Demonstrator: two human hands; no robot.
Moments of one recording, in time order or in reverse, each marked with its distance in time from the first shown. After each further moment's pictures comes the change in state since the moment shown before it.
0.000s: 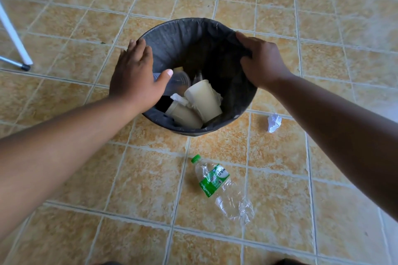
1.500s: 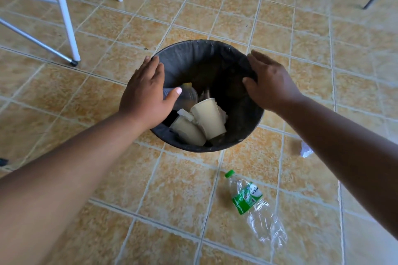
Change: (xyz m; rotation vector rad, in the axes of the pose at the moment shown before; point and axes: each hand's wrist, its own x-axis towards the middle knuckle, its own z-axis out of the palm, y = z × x) left_hand -0.027 -0.108 -0.027 -0.049 0.012 -0.038; right_hand 0.020 -0.100 0.045 -0.217 -0.113 -0.147
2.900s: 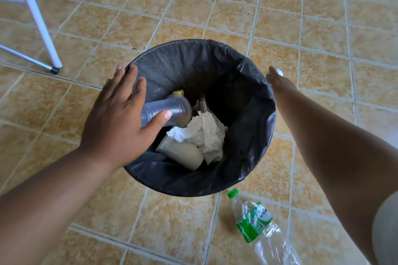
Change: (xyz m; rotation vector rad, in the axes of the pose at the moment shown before) left_hand 0.002 -0.006 0.009 0.158 0.041 0.073; right_hand 0.079 0.119 0.099 -0.072 -0.371 0.517
